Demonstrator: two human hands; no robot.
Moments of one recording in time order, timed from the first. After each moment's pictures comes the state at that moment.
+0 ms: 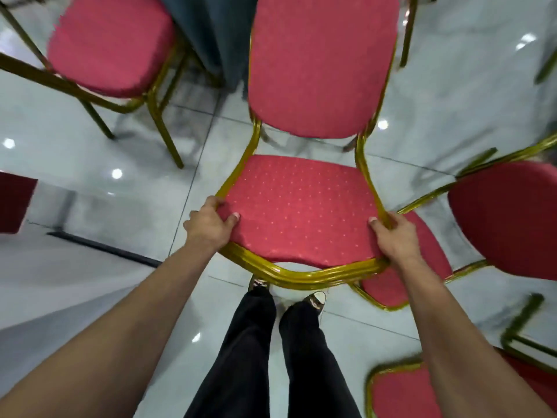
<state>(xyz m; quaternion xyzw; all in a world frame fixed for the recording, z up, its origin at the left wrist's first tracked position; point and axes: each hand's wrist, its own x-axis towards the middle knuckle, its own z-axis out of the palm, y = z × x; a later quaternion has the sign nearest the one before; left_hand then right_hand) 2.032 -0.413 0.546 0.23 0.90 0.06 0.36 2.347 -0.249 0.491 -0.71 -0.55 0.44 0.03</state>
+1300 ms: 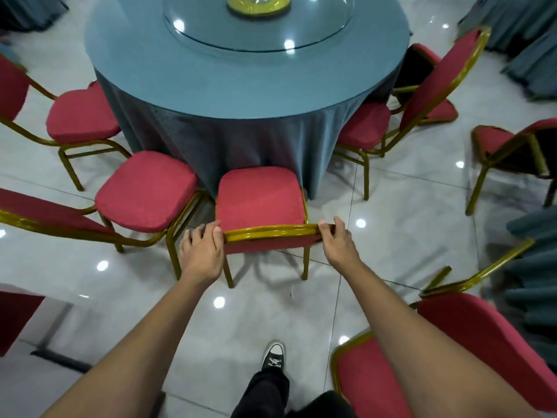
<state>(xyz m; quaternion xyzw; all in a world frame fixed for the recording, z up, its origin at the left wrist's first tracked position) 1.904 -0.246 0.727 0.34 0.90 0.13 0.23 2.139 -0.071 0.698 -0.60 -0.66 0.45 0.08</state>
